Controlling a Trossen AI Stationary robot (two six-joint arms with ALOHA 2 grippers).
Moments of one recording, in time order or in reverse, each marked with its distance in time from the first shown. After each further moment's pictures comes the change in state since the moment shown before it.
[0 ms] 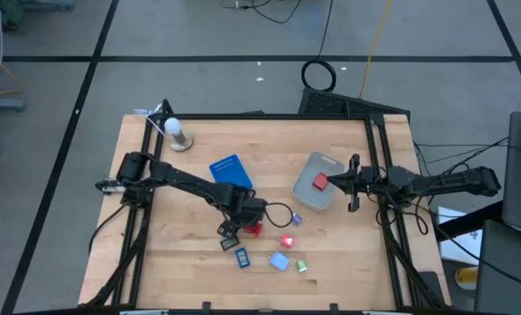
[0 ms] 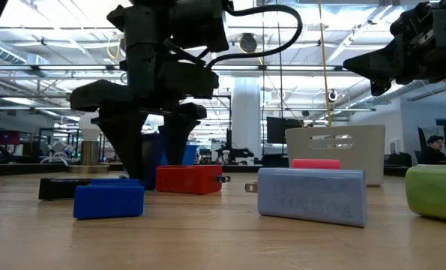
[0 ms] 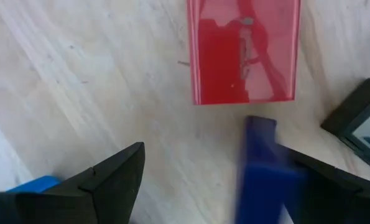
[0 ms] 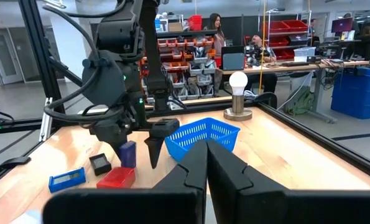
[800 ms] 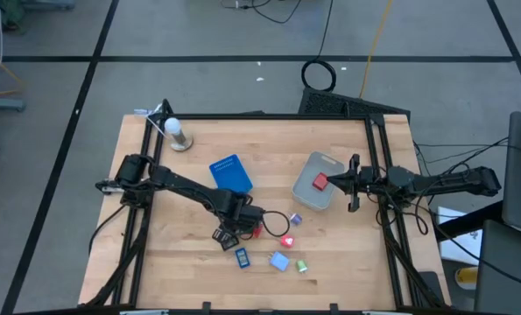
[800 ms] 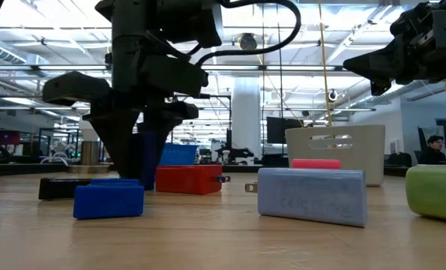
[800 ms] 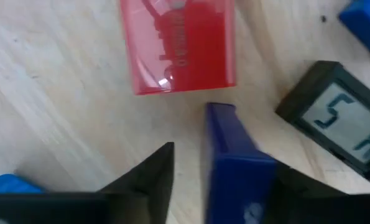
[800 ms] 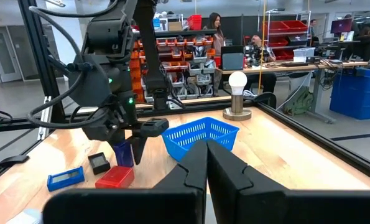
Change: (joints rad) left arm -0.052 0.000 0.000 -0.049 0.003 -0.014; right arm 0.000 0.001 0.000 0.000 0.002 -0.007
